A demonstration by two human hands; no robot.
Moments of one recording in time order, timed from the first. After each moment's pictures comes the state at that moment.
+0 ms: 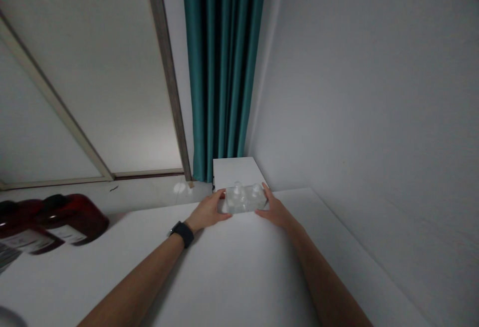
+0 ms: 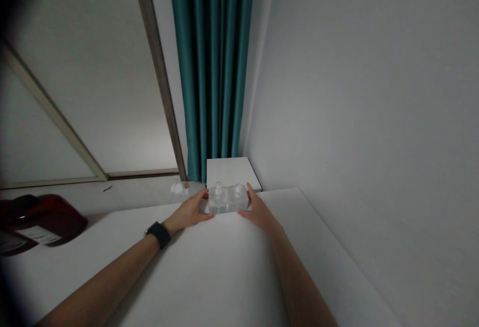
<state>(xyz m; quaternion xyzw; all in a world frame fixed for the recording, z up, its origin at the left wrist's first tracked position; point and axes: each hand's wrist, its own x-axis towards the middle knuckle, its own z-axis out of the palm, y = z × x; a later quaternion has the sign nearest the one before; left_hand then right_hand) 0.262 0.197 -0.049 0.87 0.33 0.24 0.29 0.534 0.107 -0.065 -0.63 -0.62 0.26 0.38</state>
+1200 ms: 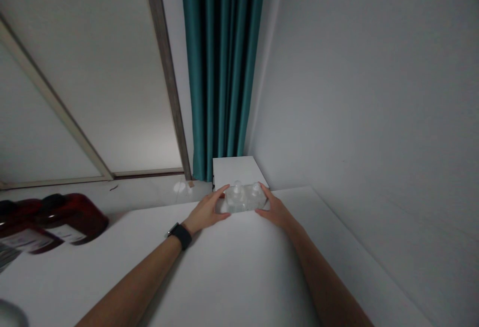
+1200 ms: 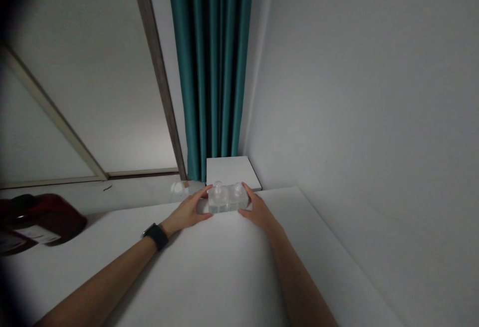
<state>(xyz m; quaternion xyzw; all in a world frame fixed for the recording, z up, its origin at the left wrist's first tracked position) 0.254 0.193 -0.049 0.88 0.31 0.25 0.27 0.531 0.100 -0.053 -0.60 -0.66 0.23 0.39</state>
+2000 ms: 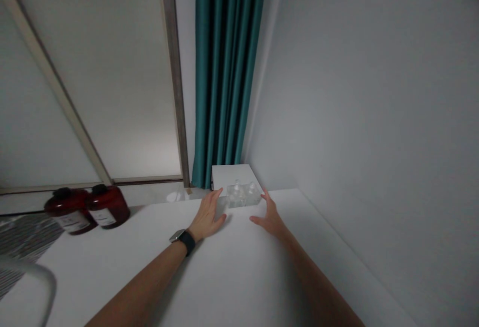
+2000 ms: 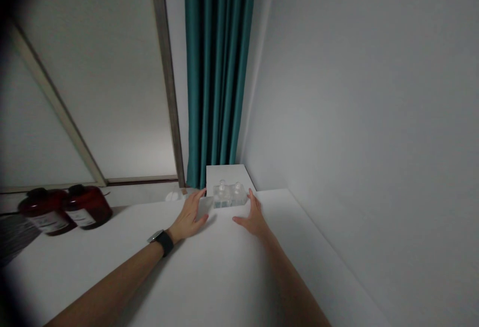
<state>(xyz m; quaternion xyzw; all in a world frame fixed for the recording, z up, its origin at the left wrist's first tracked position) 0.234 0.142 -0.042 0.88 0.27 0.35 0.14 0.502 0.054 -0.062 -0.67 -0.59 0.16 0.42</state>
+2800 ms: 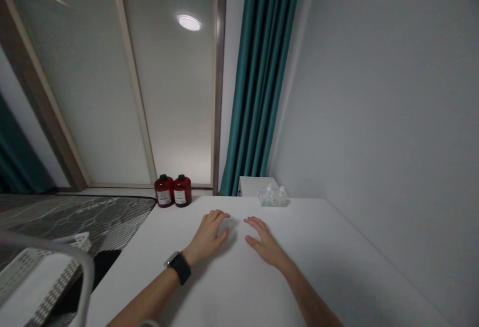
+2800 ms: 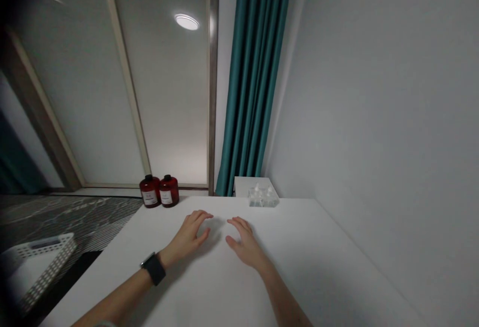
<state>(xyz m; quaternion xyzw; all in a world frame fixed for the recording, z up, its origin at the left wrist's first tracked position) 0.091 0.025 0.008 0.87 0.36 0.31 0.11 0.328 -0.024 -0.028 -0.53 -0.73 0.22 0.38</state>
